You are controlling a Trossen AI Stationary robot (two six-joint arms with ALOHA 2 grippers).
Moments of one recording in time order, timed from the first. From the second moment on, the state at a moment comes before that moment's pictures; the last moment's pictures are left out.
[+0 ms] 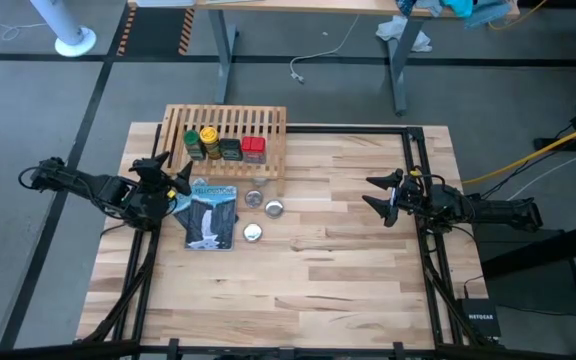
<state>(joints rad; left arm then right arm) -0.32 0.43 0.45 -0.85 -1.39 -0.94 0.00 0.04 0.01 0.06 0.30 0.26</state>
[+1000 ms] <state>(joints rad) -0.18 0.30 0.46 -0.70 -1.41 -0.62 0.00 0.04 0.01 0.06 0.29 0.26</state>
